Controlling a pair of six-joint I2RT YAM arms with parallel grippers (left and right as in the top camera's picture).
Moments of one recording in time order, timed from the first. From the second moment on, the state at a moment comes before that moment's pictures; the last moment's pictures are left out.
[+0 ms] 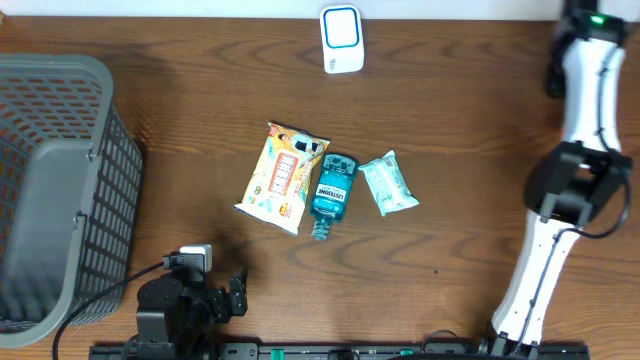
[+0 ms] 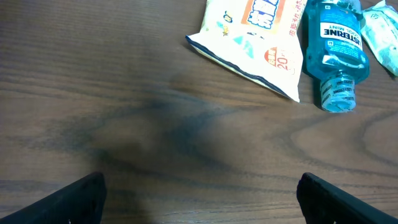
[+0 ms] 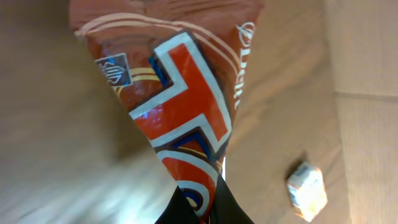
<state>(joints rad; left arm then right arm) -0.06 0.04 0.30 -1.01 0.18 -0.15 -0.30 2.59 2.60 -1.33 0.57 0.03</state>
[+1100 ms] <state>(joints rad) -0.06 0.04 0.30 -1.01 0.18 -0.15 -0.46 2.15 2.49 -1.51 0.06 0.17</state>
